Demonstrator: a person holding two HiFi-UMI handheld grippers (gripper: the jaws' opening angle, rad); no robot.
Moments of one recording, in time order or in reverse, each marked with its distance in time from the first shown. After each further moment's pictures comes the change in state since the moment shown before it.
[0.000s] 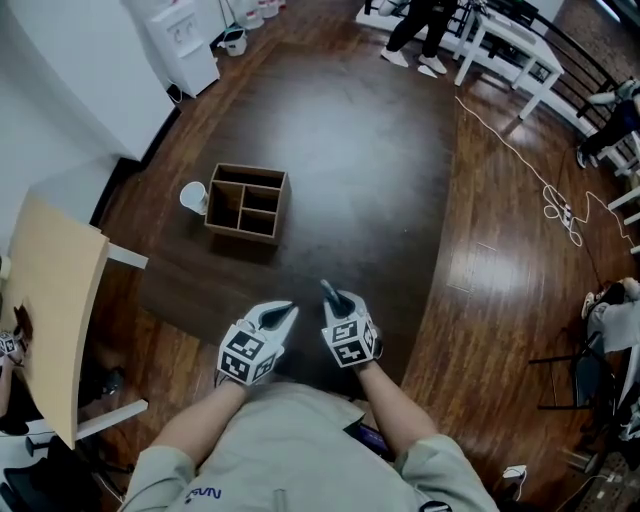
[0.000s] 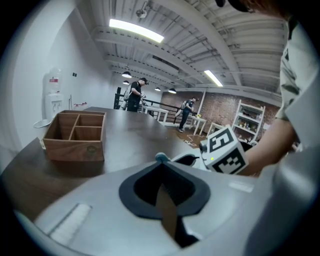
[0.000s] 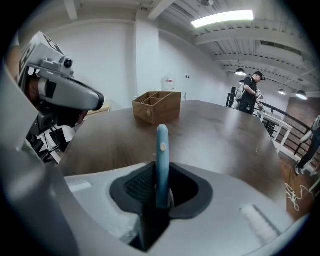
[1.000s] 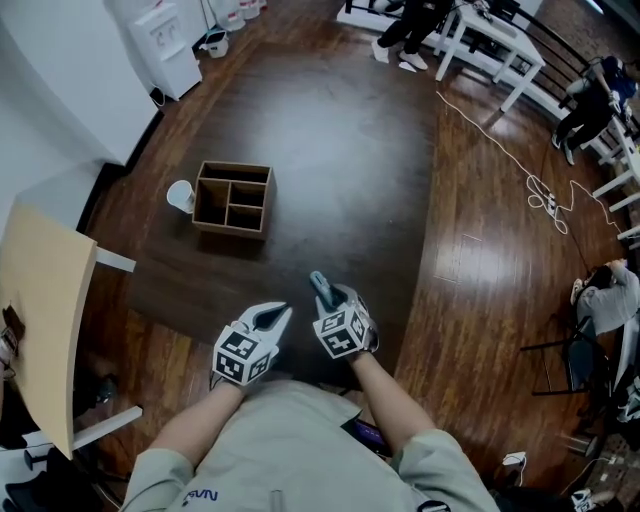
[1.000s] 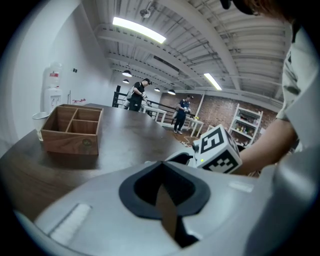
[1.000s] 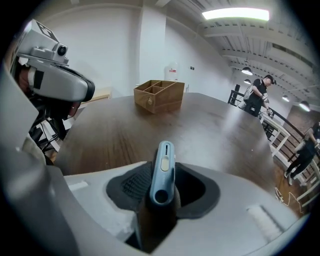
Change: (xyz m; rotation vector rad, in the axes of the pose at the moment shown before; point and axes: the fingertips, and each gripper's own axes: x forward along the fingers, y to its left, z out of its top) left arm -0.001 -0.015 -0.008 -0.037 -0.006 -0.039; right arm -0.001 -0.004 -0.017 -0.065 0.118 -0.026
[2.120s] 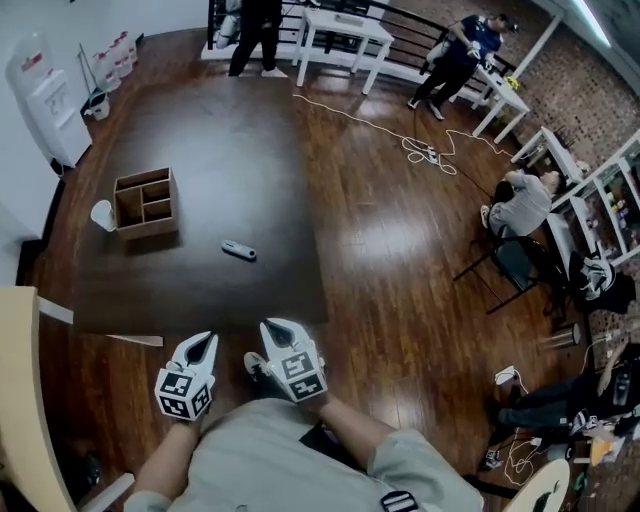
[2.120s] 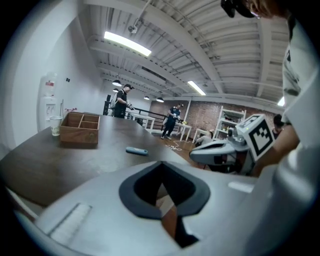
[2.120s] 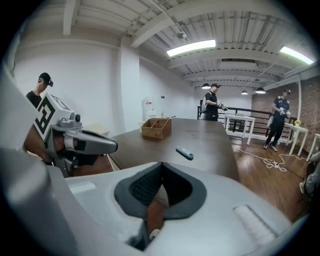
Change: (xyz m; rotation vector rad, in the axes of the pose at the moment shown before) left arm -0.108 -0.062 -0.064 0.080 -0.089 -0.077; right arm -0.181 0.112 -0.020 0.331 -0.332 -0.205
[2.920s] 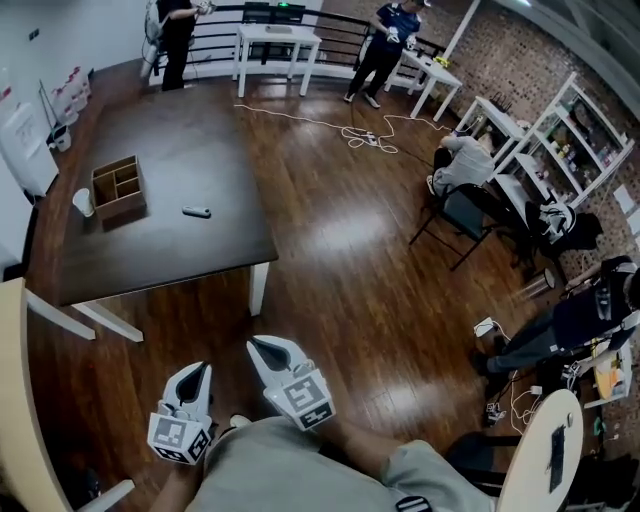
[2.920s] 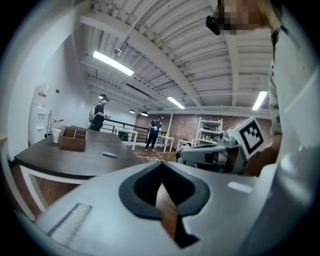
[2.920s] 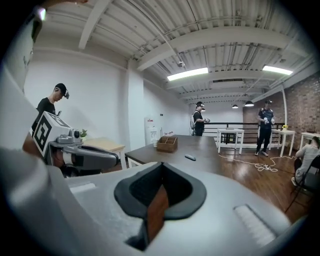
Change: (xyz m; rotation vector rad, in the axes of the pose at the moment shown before) left arm -0.181 -0.173 -0.027 0.099 -0.175 -0.156; right arm -0.220 0.124 -0.003 0.019 -0.201 -0.065
